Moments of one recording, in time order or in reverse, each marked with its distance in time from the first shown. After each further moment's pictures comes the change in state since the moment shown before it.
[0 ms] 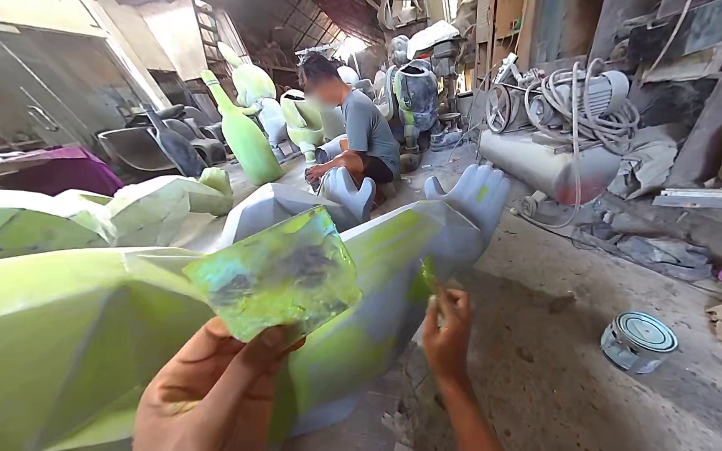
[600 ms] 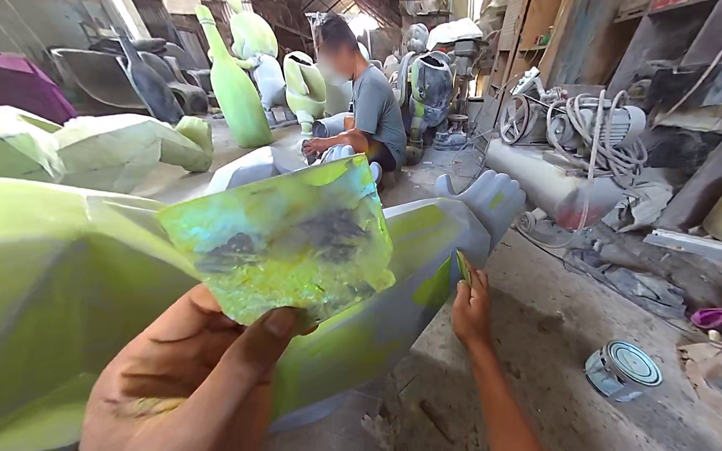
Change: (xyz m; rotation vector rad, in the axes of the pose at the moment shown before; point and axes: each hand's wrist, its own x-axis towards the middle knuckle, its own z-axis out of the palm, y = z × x) left_hand 0.024 -0.012 -0.028 -0.058 -0.003 0.067; right_hand 0.063 0.028 0.003 -0.052 -0.217 0.122
